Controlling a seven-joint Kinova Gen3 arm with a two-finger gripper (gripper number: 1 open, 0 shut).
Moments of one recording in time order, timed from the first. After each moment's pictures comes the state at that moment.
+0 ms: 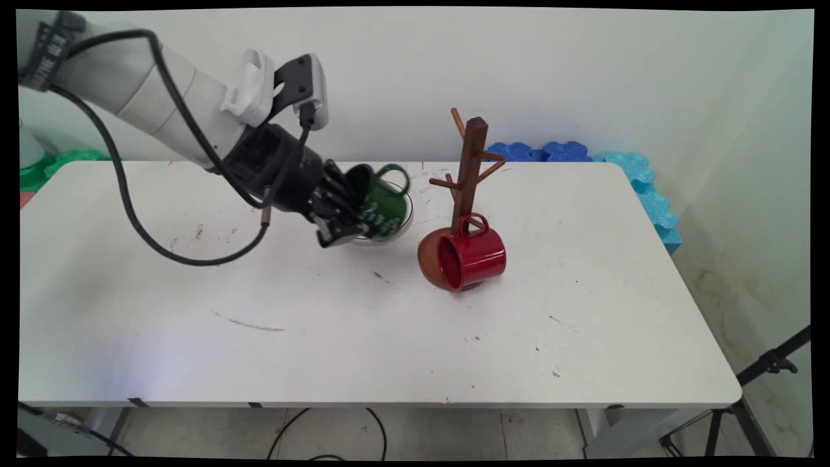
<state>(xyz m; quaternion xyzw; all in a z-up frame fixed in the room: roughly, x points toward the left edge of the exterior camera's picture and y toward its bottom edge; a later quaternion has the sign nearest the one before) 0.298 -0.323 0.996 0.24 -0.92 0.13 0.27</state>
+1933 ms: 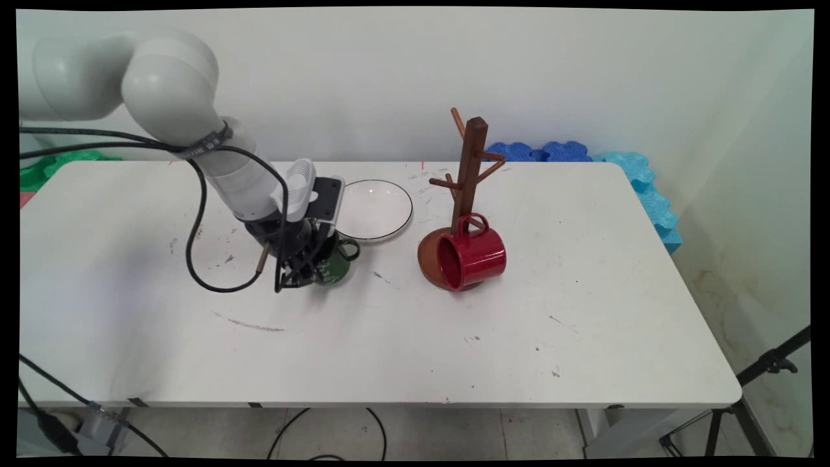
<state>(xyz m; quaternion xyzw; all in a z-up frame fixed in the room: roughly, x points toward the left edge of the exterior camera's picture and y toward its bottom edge) 0.316 -0.384 0.870 0.13 -0.99 0.08 0.05</state>
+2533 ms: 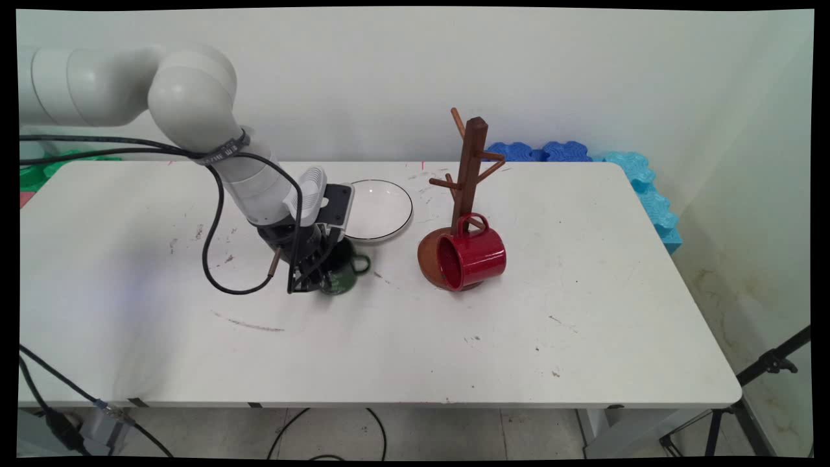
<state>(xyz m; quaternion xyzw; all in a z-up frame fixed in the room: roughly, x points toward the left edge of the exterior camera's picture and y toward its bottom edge) 0.311 -0.396 0.854 0.13 -0.99 0.07 0.06</state>
